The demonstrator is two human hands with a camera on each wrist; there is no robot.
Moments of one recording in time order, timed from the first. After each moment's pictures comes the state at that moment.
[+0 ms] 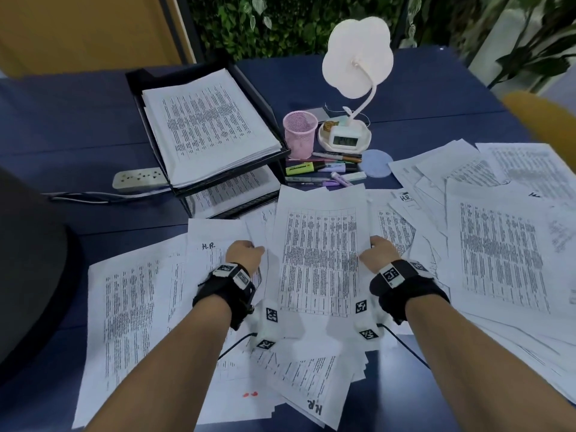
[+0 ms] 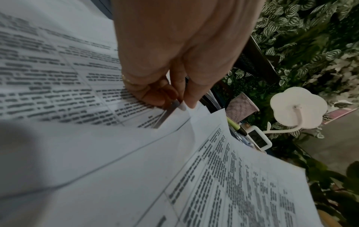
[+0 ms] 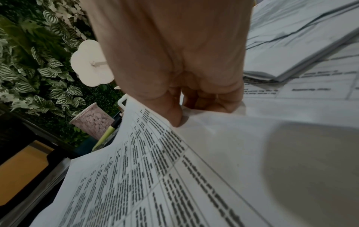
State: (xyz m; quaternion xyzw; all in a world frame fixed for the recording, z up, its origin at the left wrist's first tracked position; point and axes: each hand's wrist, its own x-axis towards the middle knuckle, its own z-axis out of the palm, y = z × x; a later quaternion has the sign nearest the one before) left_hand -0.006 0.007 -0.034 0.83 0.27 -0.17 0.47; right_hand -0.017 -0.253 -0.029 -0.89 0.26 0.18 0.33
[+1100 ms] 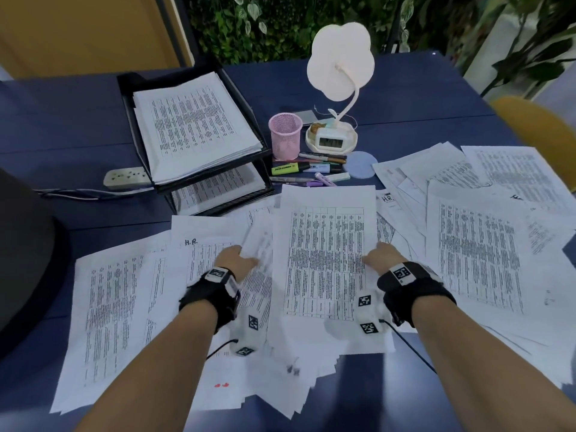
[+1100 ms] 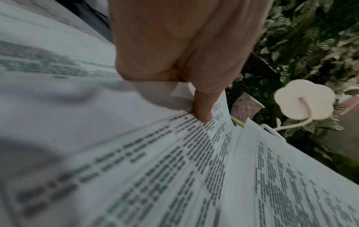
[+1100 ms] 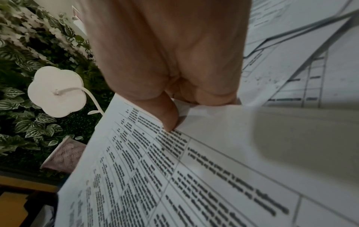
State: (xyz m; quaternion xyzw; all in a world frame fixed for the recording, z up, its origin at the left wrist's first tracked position) left_hand -0.034 -0.018 -0.008 0.90 0.18 -0.26 0.30; right_hand -0.038 -0.301 -0.001 -0.92 0.20 0.27 0.22
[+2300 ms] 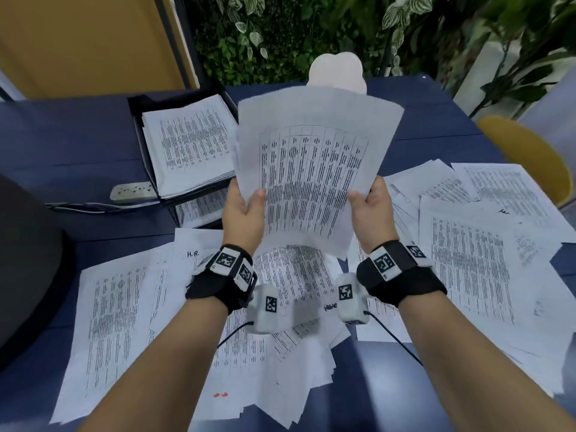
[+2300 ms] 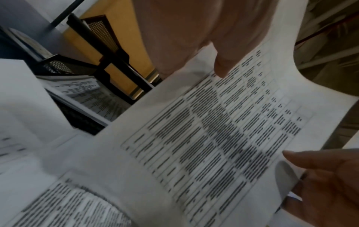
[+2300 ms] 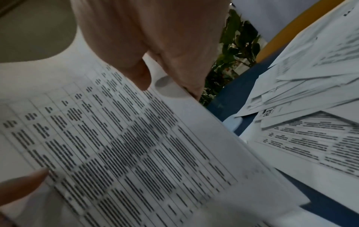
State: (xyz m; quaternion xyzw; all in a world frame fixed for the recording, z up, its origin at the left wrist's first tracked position) left_hand -0.014 -0.062 0.081 0.71 0.04 0.12 0.69; right_hand -0.014 -0.259 0.088 -0.74 0.08 -0.12 0.65
